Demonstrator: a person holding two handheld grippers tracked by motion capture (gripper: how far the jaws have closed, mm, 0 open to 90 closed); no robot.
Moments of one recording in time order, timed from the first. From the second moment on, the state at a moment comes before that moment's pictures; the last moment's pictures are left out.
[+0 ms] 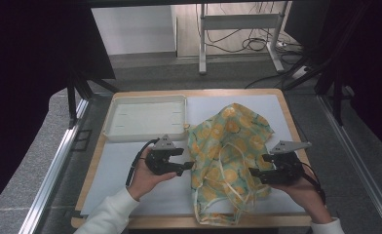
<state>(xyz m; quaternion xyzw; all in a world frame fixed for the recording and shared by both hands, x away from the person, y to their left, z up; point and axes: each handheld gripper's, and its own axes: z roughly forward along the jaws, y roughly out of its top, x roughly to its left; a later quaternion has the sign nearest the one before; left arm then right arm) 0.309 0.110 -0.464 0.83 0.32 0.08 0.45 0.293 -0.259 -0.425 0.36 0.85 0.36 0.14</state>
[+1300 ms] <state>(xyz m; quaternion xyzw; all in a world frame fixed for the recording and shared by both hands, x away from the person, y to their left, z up) 0.295 0.025 -0.462 0.88 0.24 0.06 0.40 0.309 -0.256 -0.472 0.37 0.88 0.29 0.09</state>
